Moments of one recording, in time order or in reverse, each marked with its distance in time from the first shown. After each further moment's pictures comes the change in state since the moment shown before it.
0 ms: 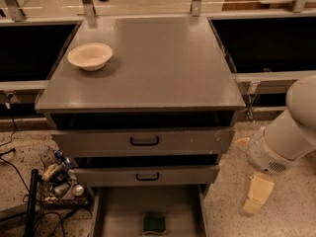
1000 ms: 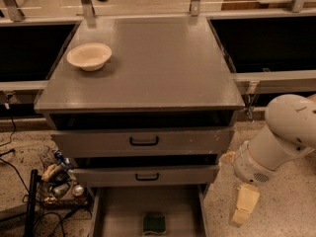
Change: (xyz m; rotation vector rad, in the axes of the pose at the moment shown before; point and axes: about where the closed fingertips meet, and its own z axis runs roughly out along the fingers) arm 0.000 0.011 0.057 -0.114 -0.028 -0.027
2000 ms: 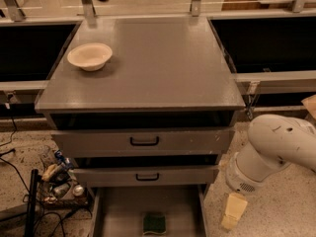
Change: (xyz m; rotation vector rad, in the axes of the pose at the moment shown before) arm 0.017 -0.011 0.045 0.051 0.082 0.100
